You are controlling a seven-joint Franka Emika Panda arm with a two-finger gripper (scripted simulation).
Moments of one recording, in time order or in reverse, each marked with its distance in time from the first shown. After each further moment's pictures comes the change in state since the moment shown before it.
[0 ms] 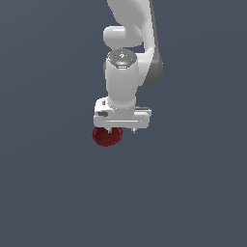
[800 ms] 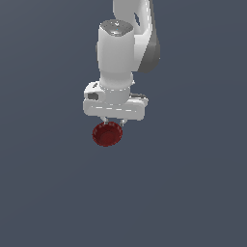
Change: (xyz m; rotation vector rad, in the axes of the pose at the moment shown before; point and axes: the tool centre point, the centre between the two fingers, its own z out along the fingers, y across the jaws) arm 0.006 0.027 -0.055 -0.051 0.085 0.061
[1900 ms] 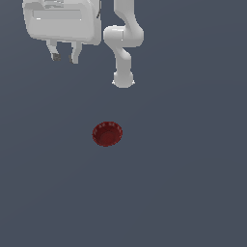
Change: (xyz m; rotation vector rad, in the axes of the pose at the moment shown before) arm -0.015 0.136 -0.204 0.032 0.327 0.351
